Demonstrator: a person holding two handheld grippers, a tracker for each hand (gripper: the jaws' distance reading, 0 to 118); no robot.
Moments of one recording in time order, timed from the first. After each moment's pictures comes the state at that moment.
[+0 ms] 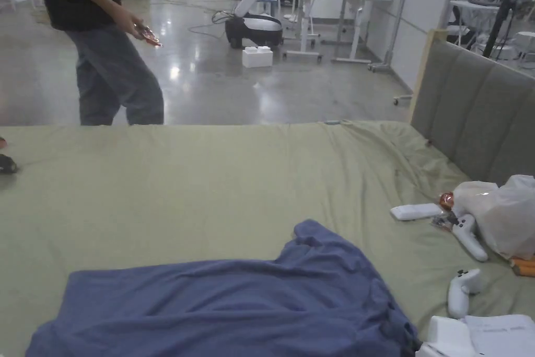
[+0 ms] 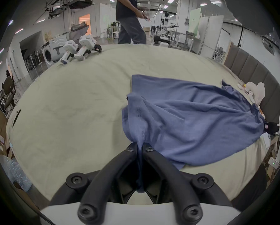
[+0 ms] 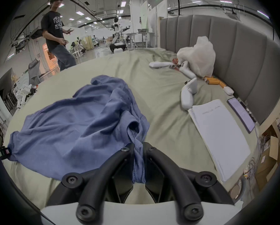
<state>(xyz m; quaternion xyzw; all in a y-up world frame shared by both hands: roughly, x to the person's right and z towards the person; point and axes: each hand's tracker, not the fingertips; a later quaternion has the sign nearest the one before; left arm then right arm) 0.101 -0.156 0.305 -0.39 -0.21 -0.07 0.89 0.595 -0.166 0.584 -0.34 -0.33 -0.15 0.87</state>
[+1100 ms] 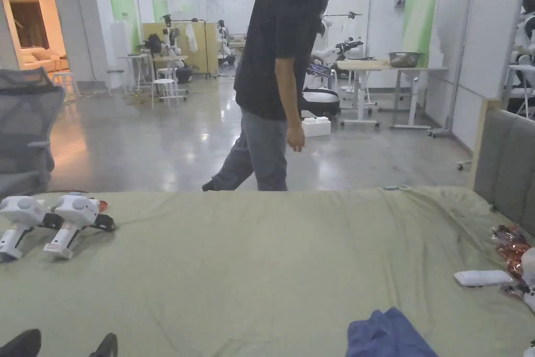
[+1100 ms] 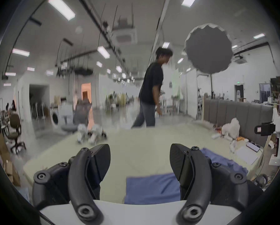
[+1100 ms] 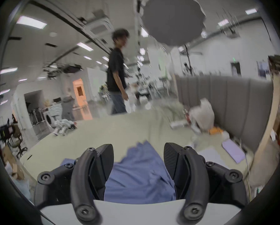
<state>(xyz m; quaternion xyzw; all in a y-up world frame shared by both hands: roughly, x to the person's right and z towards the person) 0.055 0.042 0.504 0.00 -0.25 -0.04 0.97 0.491 -0.006 0.711 -0.08 -0.22 -0.08 0.97</state>
